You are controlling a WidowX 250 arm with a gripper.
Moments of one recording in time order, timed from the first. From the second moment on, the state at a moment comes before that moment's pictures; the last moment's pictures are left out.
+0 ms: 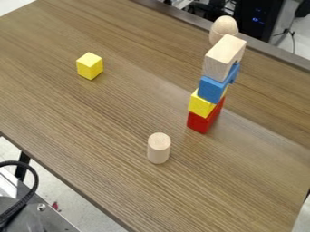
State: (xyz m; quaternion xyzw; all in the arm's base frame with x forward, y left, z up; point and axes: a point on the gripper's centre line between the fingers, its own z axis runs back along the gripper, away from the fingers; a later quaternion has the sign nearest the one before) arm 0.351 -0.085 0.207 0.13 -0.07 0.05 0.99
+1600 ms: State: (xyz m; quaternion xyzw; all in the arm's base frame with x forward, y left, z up) arm 0.302 0.074 0.134 0.06 0.00 0.46 0.89
